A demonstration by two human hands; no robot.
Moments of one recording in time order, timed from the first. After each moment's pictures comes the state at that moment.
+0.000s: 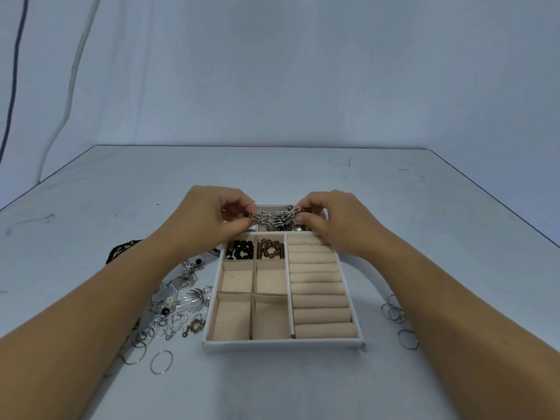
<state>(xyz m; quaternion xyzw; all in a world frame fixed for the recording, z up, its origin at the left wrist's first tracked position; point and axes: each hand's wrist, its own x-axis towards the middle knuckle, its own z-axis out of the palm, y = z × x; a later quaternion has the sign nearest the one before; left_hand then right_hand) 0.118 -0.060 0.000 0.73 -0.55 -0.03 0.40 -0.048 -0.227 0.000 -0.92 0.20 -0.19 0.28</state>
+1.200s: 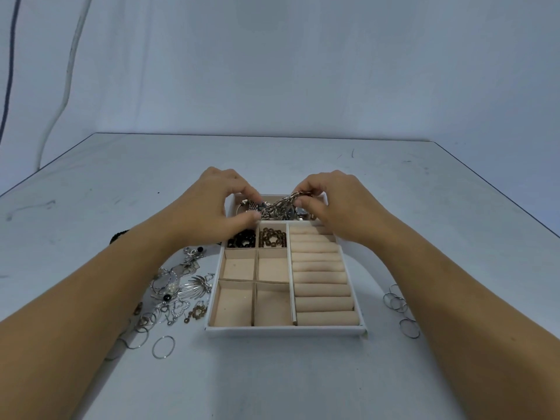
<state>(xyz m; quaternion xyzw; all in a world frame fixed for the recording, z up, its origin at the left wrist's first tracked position) 0.127 -0.063 -0.002 0.73 -0.61 0.04 0.29 -0.047 -0.212 0.018 -0.93 0.19 -0.21 0.22</state>
